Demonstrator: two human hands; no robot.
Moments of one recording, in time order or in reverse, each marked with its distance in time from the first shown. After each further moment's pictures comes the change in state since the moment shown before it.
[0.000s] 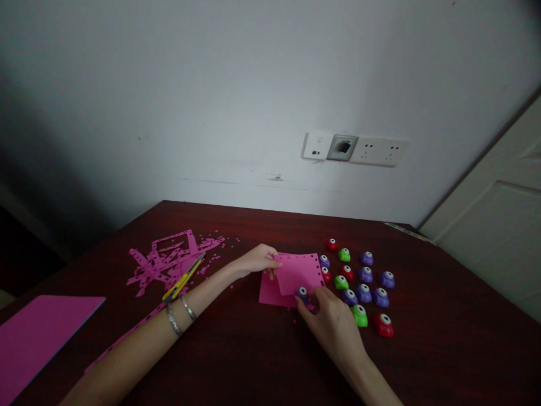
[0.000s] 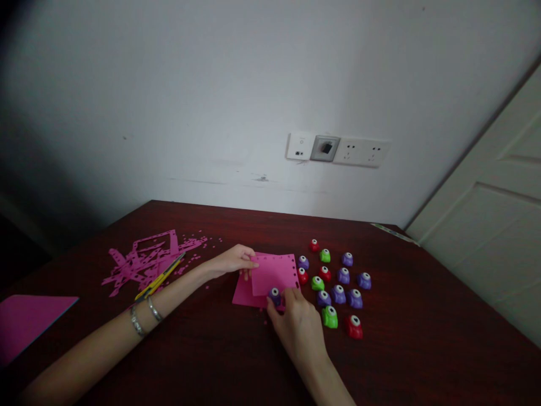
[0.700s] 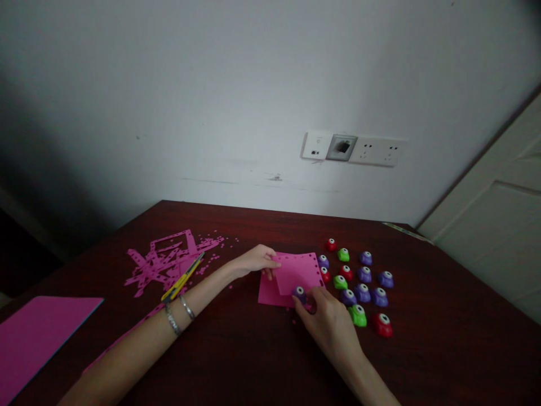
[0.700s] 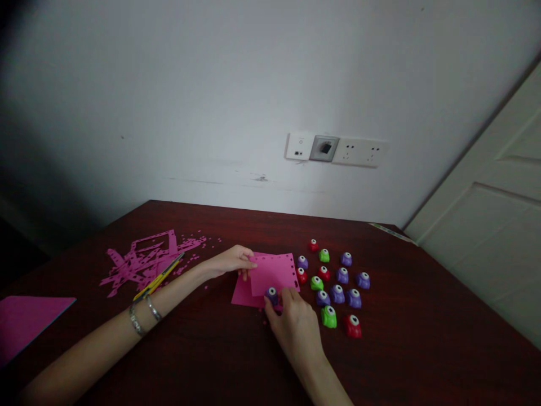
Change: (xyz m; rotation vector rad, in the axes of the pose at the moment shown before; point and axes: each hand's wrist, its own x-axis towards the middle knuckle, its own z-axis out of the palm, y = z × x) left_hand 0.001 -0.002 -0.002 -0.044 -0.025 -0.035; right_hand -0.001 -0.002 0.000 0.025 -0.008 -0.014
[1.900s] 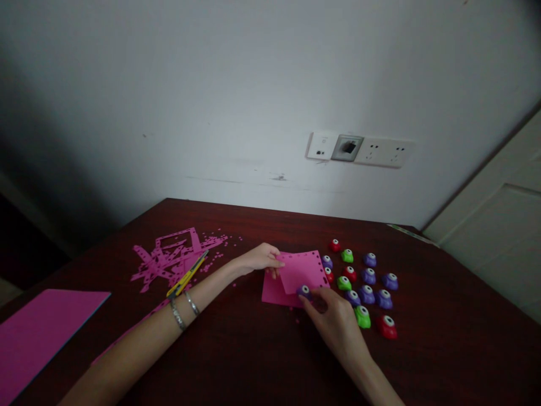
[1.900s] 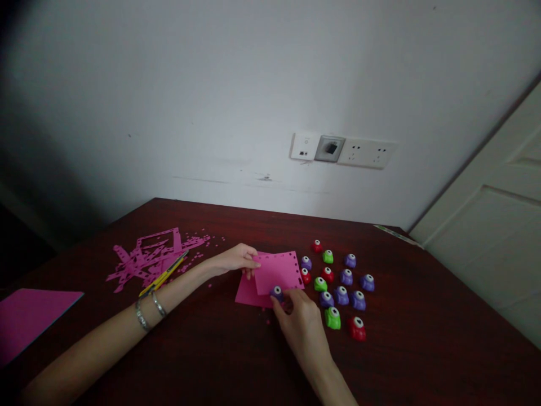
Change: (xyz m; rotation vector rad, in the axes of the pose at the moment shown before) left_hand -0.001 0.005 -0.001 -0.025 -0.023 0.006; right_hand 0.001 0.011 0.004 0.304 0.036 0.017
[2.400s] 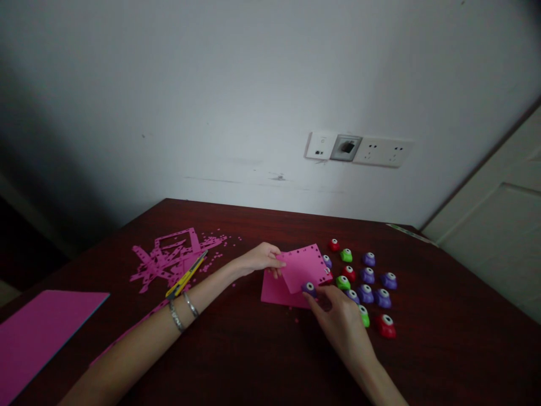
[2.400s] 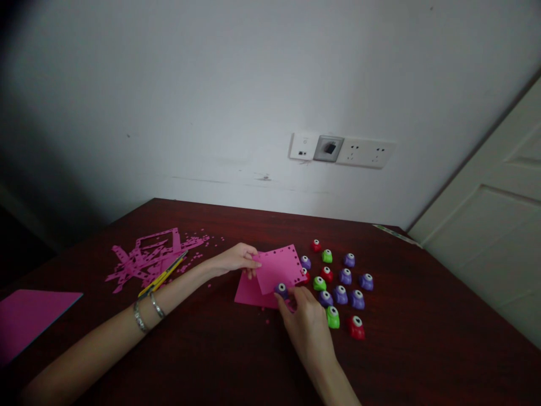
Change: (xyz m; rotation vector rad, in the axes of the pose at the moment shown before) left_hand -0.002 0.004 0.004 -0.061 -0.002 0.035; right_hand -0.001 0.006 -0.004 -0.095 0.082 -0.030
